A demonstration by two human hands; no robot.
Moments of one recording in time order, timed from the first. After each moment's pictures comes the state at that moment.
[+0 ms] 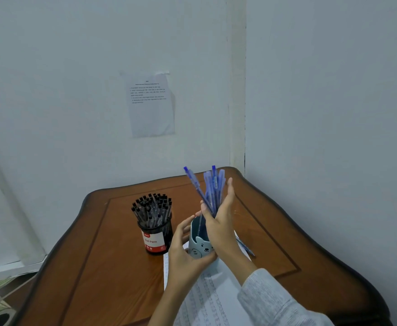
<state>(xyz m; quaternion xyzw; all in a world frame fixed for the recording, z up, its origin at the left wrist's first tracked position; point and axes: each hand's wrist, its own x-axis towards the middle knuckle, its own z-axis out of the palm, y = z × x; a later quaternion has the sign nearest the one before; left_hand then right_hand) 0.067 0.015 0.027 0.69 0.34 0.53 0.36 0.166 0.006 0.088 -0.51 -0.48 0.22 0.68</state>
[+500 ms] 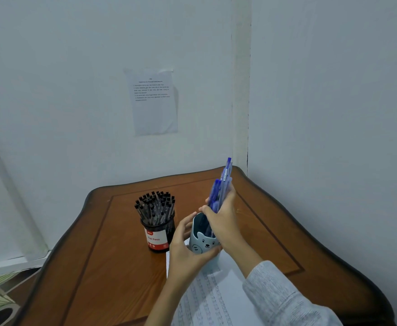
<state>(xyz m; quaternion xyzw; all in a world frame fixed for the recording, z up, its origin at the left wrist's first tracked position) 0.063 0.022 0.029 0.69 0.35 0.51 0.38 0.172 0.021 0.088 -0.54 -0.45 0.27 0.65</state>
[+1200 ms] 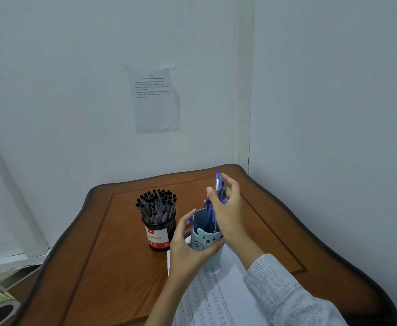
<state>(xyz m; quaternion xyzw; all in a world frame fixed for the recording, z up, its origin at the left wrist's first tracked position) 0.064 0.023 0.031 0.67 0.35 0.52 0.40 0.176 0.034 0.091 -0.50 -0.41 0.24 0.72</state>
